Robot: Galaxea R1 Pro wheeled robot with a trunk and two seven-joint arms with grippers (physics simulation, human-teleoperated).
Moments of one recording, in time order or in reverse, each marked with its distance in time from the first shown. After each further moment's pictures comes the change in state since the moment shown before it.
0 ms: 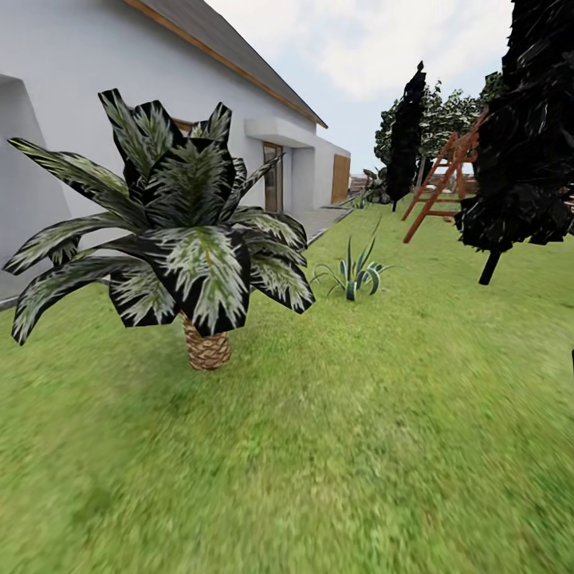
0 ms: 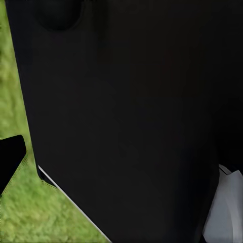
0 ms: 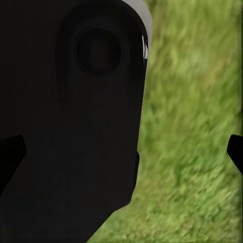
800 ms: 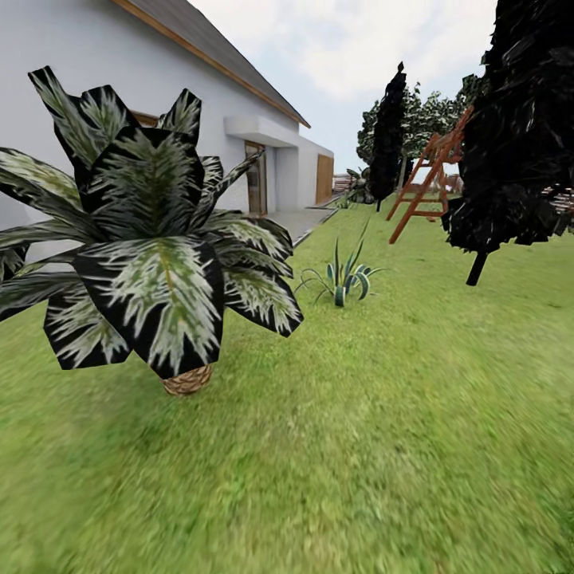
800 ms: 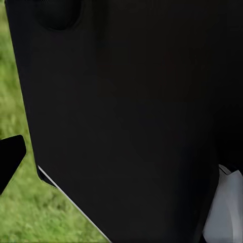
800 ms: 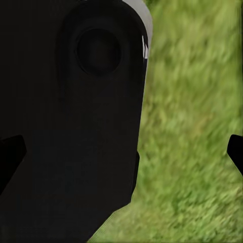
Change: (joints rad) left arm 0.000 0.000 -0.001 0.001 -0.001 -0.001 0.000; right arm 0.000 0.000 0.000 0.000 0.000 0.000 0.000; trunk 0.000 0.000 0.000
